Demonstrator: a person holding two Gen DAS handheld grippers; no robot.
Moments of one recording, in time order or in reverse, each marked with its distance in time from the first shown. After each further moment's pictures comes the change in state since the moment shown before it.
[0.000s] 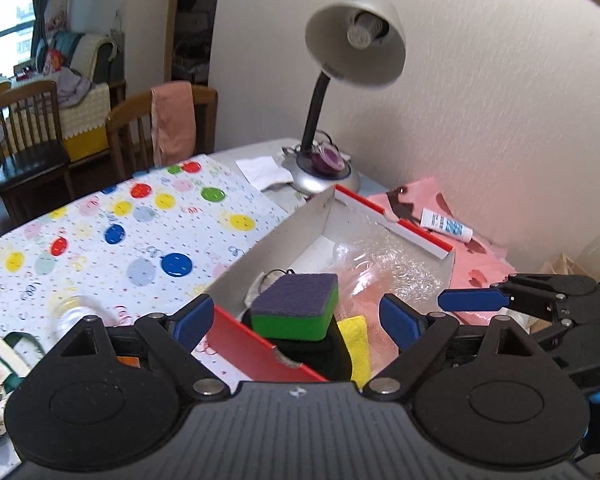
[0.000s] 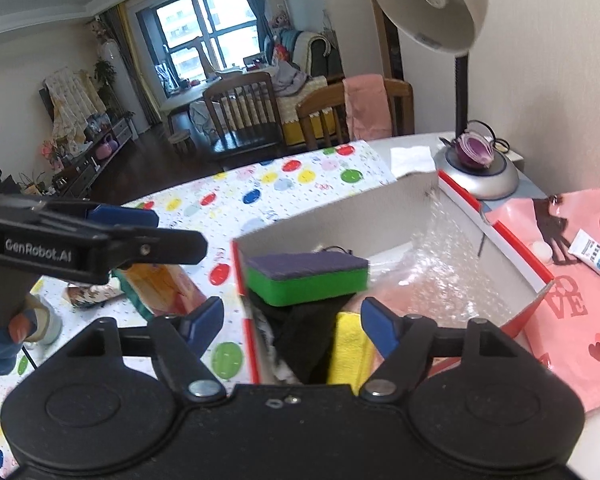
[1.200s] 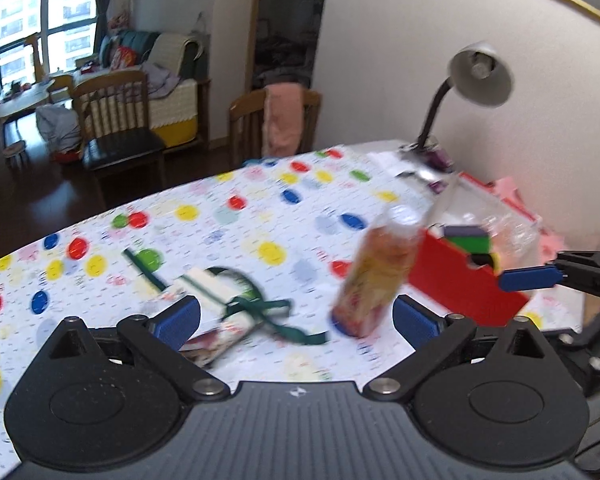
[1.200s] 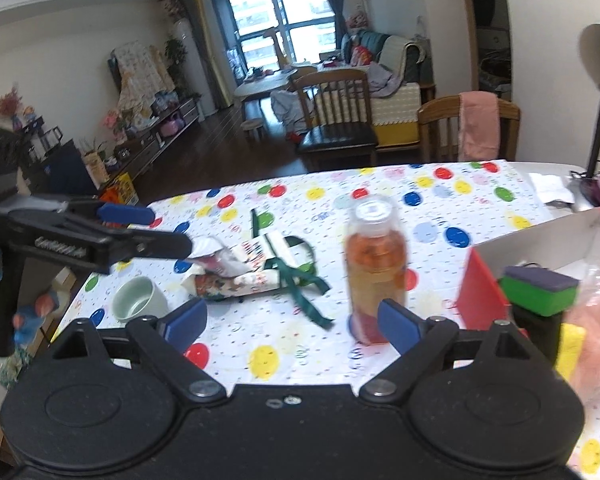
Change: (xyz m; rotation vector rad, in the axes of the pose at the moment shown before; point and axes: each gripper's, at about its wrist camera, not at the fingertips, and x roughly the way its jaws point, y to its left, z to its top) left arm -0.138 0.210 -0.082 -0.057 0.000 0.151; right arm 0.037 0.213 -0.011 -0.132 0.017 0.146
